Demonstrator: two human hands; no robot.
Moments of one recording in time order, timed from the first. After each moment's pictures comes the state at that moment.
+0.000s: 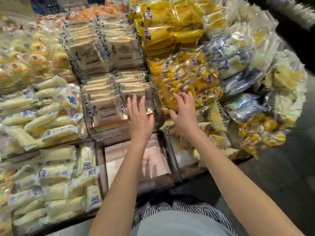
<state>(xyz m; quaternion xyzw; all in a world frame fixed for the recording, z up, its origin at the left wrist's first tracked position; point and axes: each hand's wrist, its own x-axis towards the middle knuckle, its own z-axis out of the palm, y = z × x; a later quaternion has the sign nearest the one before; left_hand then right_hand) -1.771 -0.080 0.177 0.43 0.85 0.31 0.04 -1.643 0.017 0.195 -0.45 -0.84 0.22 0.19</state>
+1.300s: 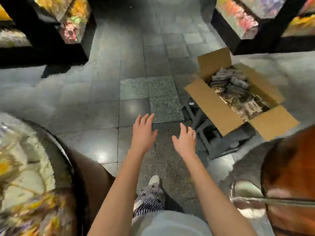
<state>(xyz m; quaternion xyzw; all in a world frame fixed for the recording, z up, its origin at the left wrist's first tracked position) -0.951 0.186 0.146 0.93 0.29 0.06 0.22 -0.861 0.047 0.138 -0.93 -0.17 0.21 0.24</state>
